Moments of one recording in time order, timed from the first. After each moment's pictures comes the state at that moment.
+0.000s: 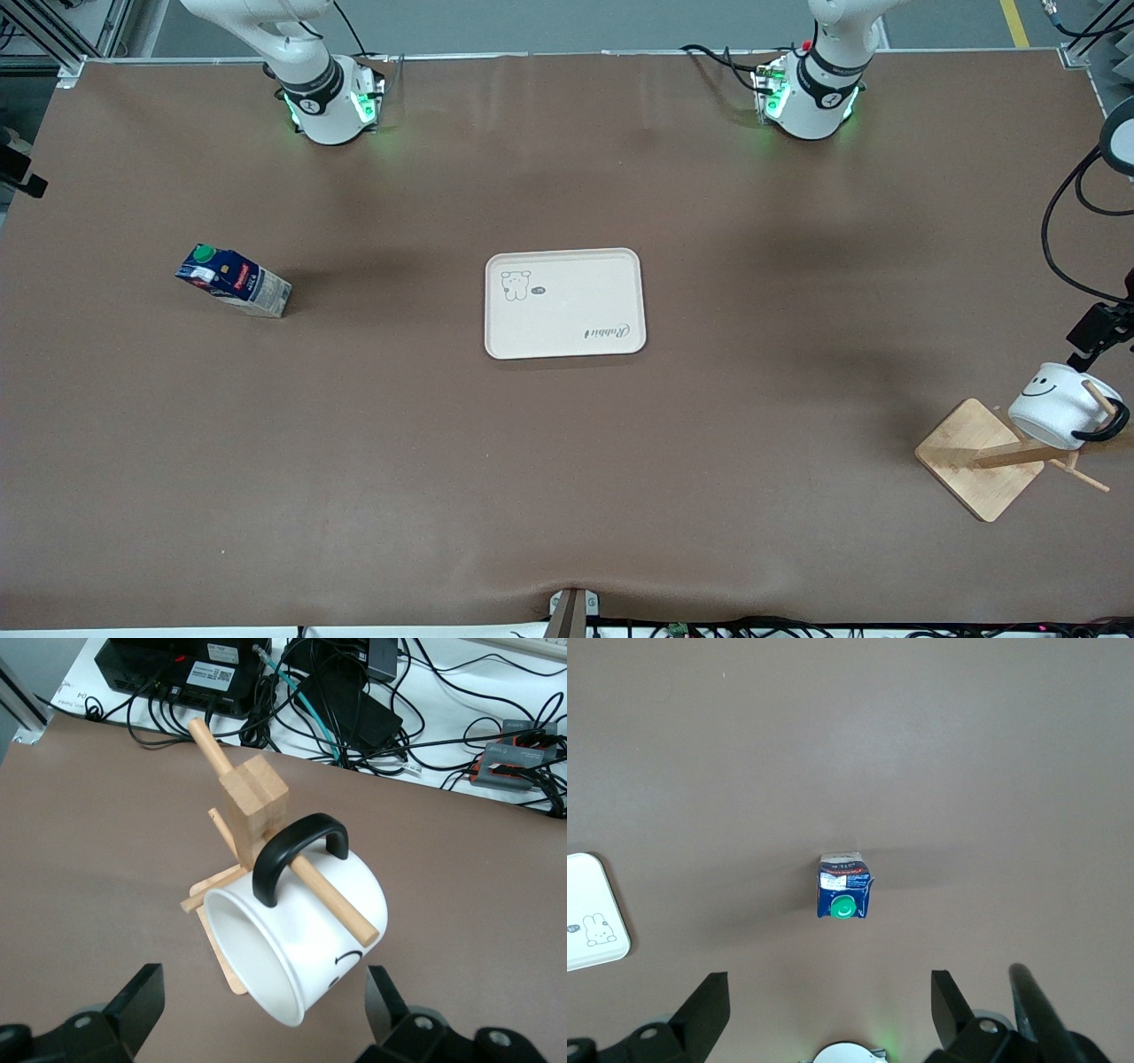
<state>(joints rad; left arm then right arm) 0.39 0.08 -0.14 -2.03 -0.15 2.63 0.17 0.00 -0.04 -0.17 -1.47 -0.02 1.38 0.00</state>
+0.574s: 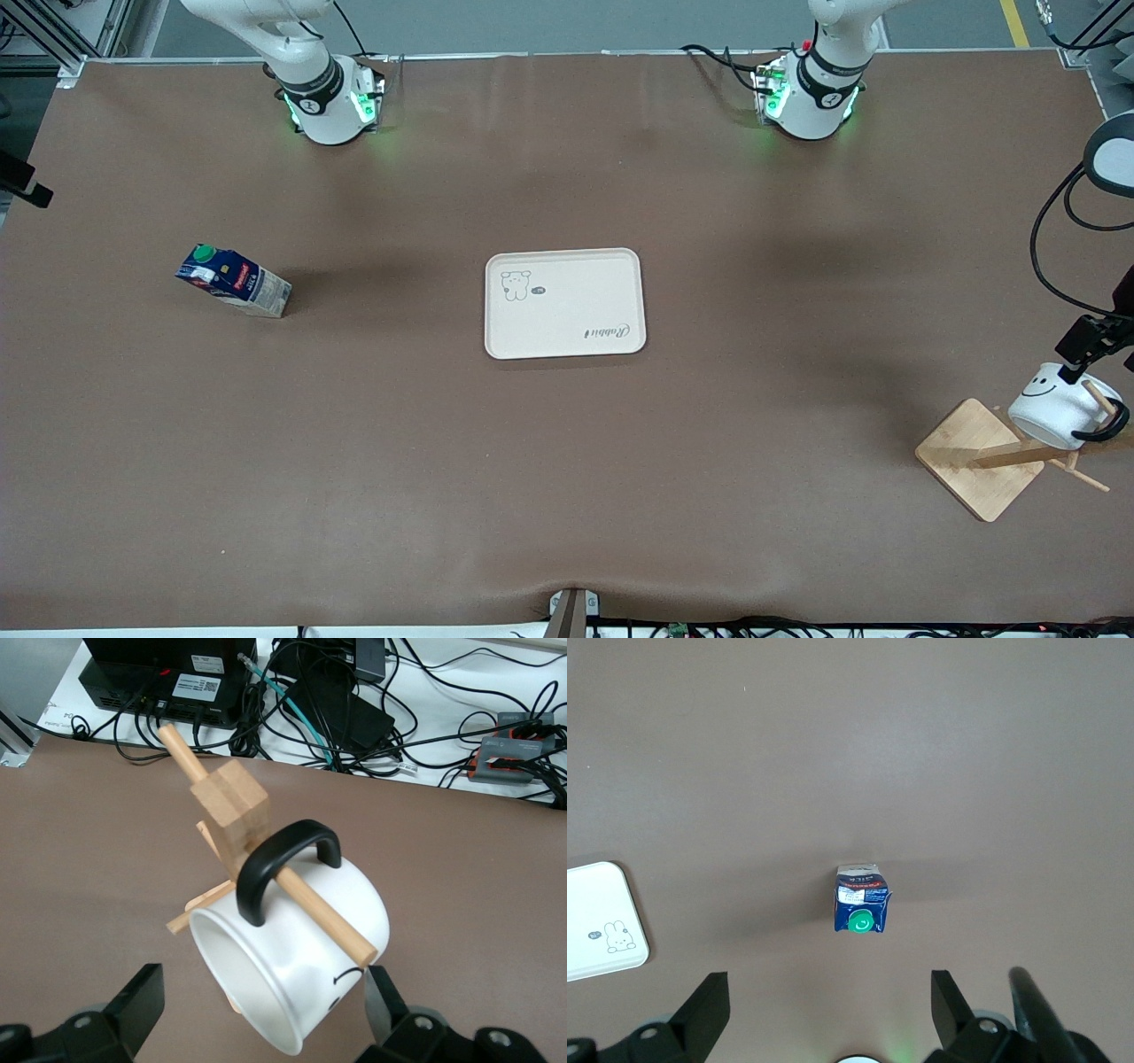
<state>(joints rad) 0.39 0.11 -0.15 -2.03 -0.15 2.67 0.22 0.00 -0.02 -0.17 -1.47 0.02 1.41 0.00</state>
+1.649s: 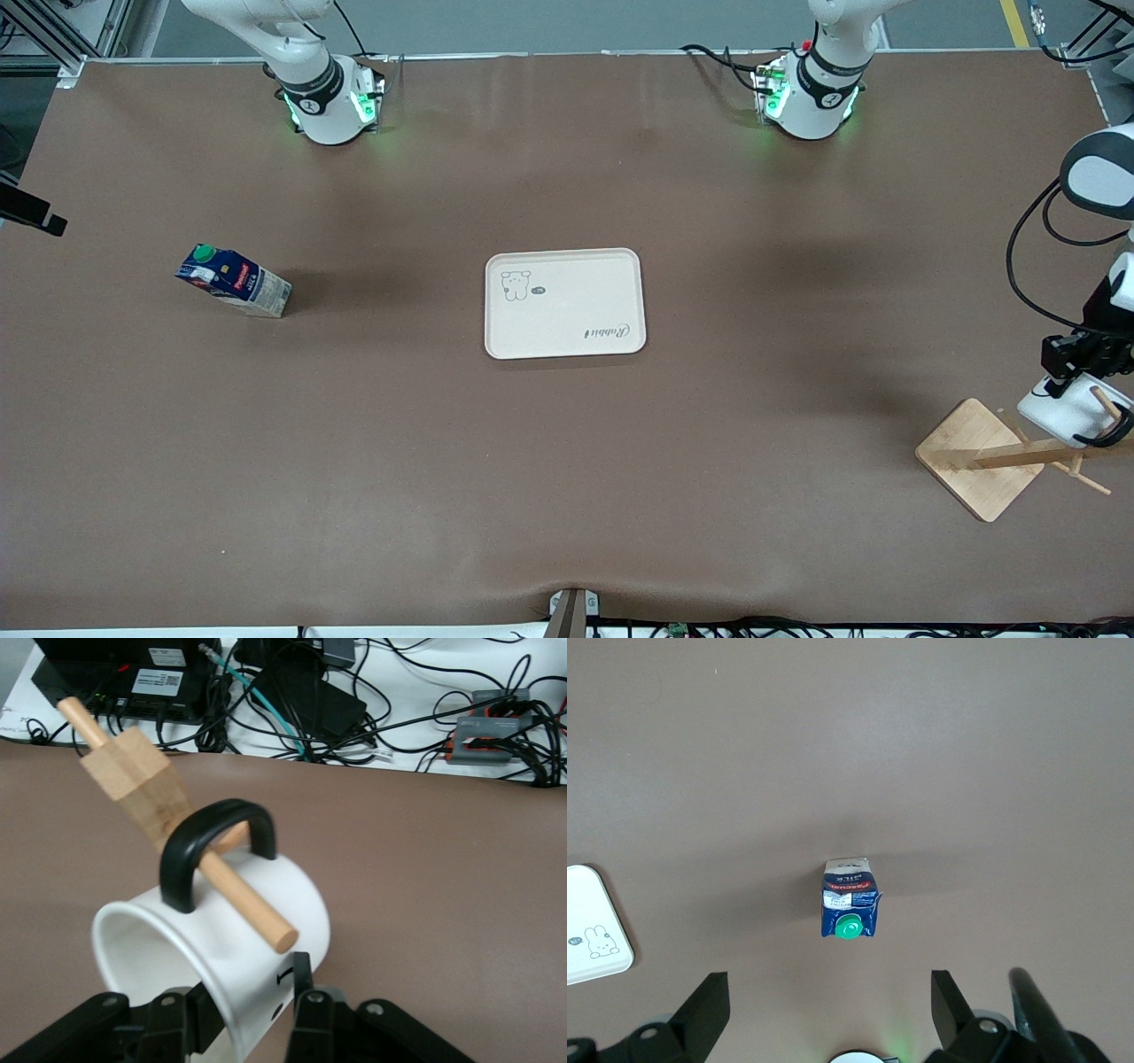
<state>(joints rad) 0.39 0.15 -0.19 -2.03 -0.15 2.70 0.25 -0.03 0.04 -0.17 -1.47 0.02 1.41 0.00</state>
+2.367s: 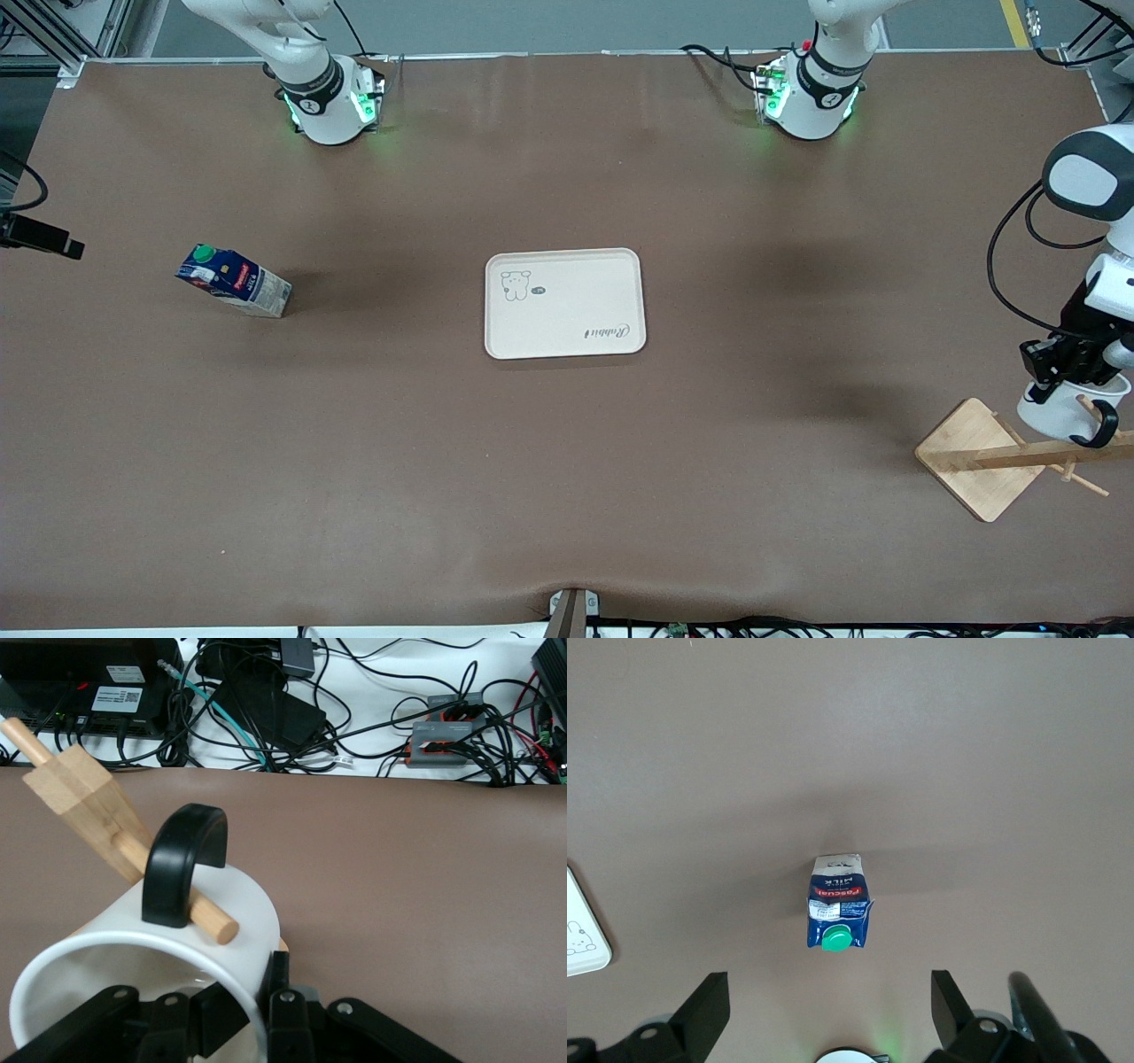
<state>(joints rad) 0.40 0.14 -0.26 -2.02 -0.15 2.69 0.24 -0.05 0.13 -0.18 -1.48 0.02 1.43 -0.04</state>
